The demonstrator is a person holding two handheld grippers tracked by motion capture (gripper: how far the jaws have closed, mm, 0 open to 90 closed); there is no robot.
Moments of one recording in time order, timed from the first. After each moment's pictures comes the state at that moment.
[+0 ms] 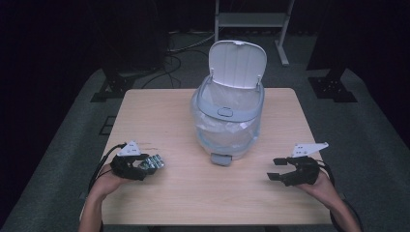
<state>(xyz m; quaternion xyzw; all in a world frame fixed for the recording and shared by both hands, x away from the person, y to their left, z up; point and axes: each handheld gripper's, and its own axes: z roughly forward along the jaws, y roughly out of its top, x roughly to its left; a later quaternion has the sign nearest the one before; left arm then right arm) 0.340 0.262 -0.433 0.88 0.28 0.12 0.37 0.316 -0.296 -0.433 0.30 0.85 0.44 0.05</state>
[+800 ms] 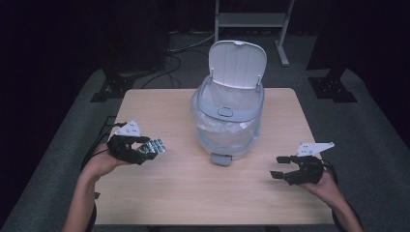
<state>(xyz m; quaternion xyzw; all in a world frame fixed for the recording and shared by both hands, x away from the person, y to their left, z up) 0.354 0.245 -0.352 0.90 0.23 0.13 0.36 0.315 -0.306 -0.429 0.29 0.84 0.45 0.06</state>
